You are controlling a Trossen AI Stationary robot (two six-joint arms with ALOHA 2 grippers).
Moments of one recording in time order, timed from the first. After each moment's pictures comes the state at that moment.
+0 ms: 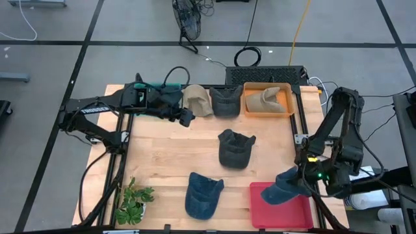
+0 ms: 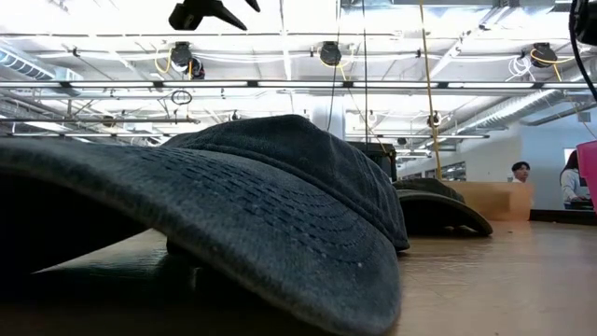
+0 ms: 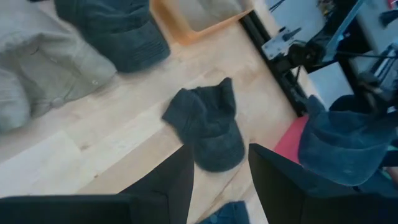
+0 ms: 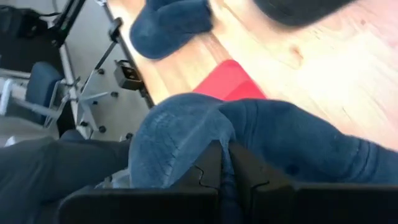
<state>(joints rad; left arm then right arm) 0.11 1.36 1.48 -0.83 -0.07 -0.89 1.23 0.97 0.96 -1.04 0.54 1.84</state>
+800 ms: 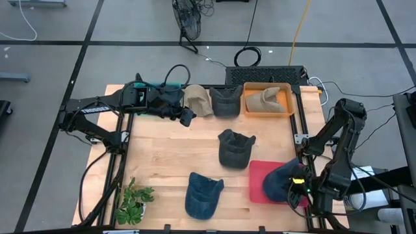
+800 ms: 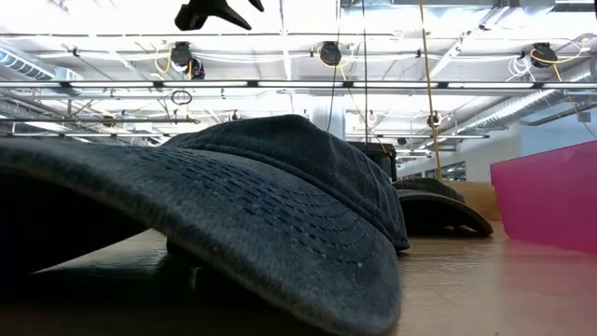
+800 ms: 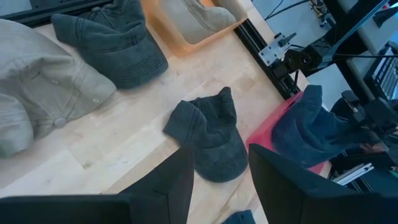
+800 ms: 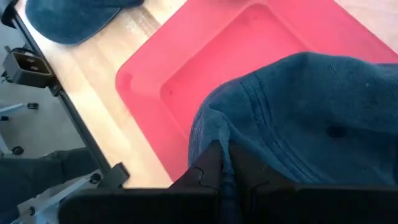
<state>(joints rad) 0.11 1.36 1.48 -0.81 -0.09 -0.82 1.21 1.28 0.94 -1.06 0.50 1.95</state>
